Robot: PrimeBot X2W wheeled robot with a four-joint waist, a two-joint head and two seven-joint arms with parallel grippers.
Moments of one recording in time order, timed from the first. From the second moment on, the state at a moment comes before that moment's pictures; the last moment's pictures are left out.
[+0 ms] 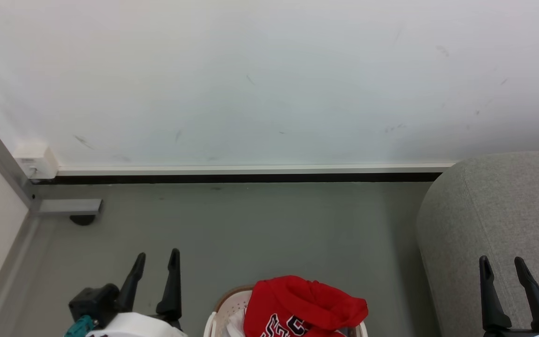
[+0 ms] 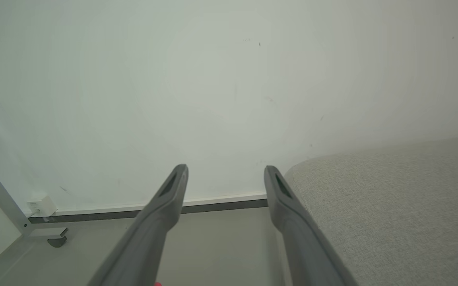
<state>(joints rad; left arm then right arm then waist) -0.07 0.09 -0.13 0.18 -0.38 0.00 -0.18 -0.01 -0.13 0.01 0.19 0.40 0.13 -0.24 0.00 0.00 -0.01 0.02</state>
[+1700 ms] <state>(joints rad) -0.23 0.08 -0.24 0.31 0.00 -0.07 -0.26 -0.16 -0.05 -0.07 0.15 0.08 0.13 -0.26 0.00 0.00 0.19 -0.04</state>
